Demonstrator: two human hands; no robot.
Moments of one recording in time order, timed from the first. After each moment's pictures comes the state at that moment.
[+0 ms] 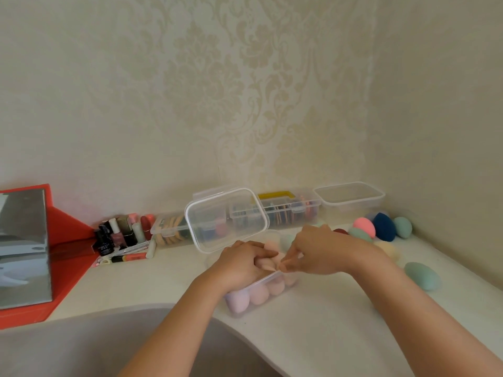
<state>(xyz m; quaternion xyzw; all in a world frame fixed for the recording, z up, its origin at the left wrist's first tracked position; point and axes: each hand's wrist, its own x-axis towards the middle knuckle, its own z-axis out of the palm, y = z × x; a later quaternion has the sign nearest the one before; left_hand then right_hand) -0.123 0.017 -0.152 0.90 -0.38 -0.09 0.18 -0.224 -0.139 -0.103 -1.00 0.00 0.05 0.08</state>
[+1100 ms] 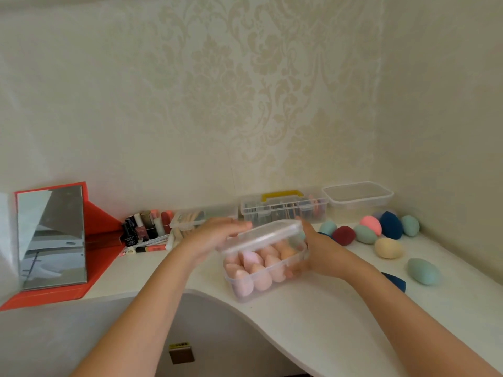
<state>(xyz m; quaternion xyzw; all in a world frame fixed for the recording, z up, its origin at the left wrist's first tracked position) -0.132 0.064 -0.100 0.84 -0.23 -0.12 0.47 -0.216 -0.149 -0.152 -0.95 0.05 -0.02 0.32</state>
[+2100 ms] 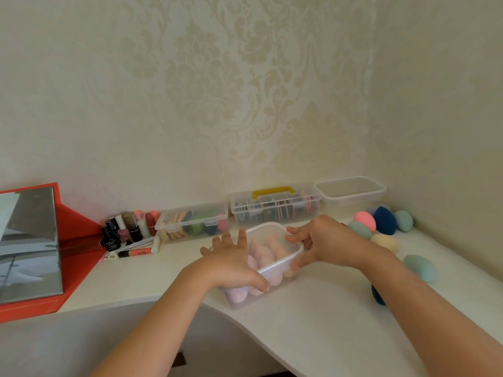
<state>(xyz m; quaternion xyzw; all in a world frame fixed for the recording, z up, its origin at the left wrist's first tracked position) -0.149 0.031 -0.129 0.96 -0.25 -0.13 0.04 -0.223 -0.169 -0.126 -0.97 -0.02 -0.06 0.24</state>
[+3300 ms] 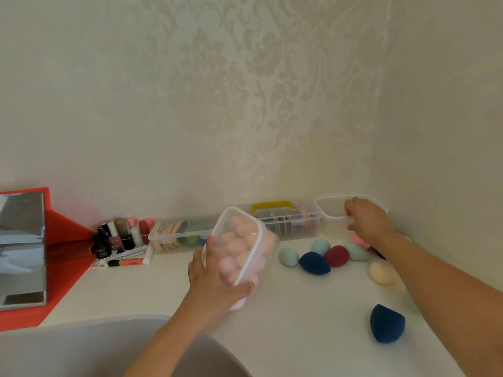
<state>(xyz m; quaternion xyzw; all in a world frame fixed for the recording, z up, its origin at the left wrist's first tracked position) -0.139 0.049 -0.164 0.89 -0.16 -0.01 0.42 -0.150 -0.312 -0.134 -0.96 0.19 -0.18 -0.02</state>
